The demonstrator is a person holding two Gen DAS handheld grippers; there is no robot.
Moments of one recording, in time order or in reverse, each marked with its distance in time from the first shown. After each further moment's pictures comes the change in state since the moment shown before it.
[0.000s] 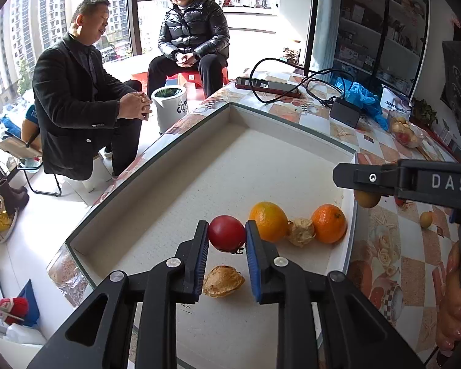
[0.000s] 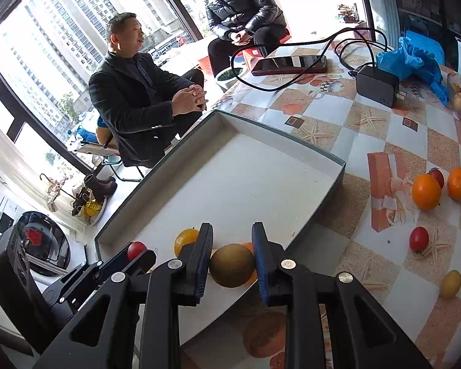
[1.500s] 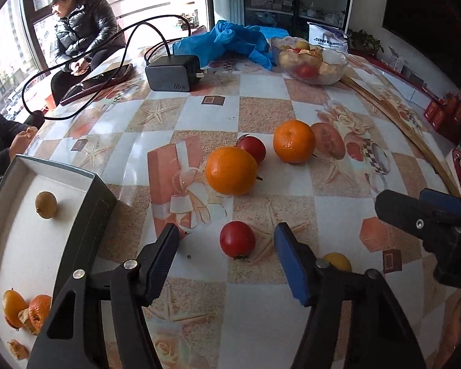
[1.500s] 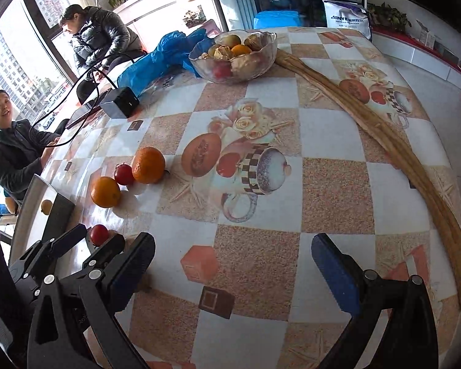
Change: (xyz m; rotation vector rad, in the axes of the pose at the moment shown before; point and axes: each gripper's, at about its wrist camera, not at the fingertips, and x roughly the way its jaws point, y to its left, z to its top) left arm 0.092 -0.248 0.035 0.293 0.160 -0.187; right arm -0.104 -0.237 -0.038 0.314 -0.080 -0.413
